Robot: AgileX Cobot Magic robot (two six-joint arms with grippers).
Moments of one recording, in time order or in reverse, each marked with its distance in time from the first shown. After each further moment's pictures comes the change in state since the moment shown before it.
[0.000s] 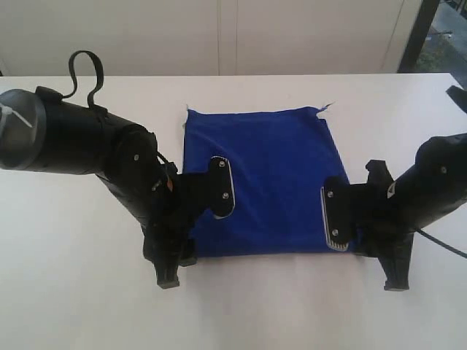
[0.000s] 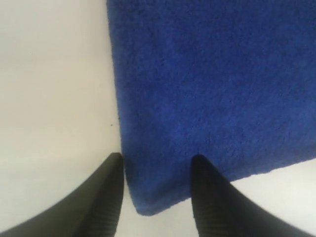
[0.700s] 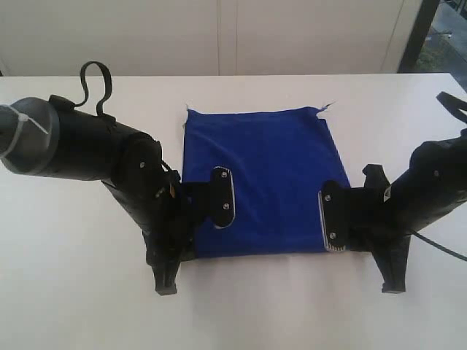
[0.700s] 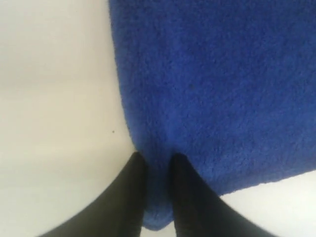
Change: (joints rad) left arm 0.000 0.039 0.000 -0.006 -0.003 0.047; right arm 0.000 0.040 0.000 -0.002 -0.008 0.000
